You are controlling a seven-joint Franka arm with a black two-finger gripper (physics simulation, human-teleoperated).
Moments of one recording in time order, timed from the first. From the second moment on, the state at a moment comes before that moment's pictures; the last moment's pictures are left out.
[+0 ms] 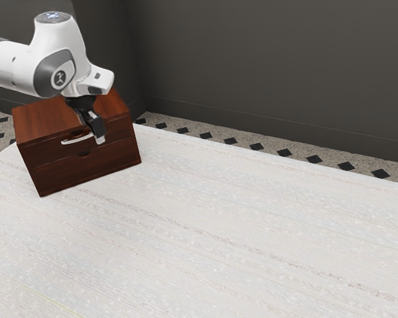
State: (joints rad) arm 0.09 0.04 0.07 -1.89 0.15 2.12 0.55
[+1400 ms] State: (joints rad) arm 0.25 0.20 0.10 -1.93 0.15 2.47 0.96
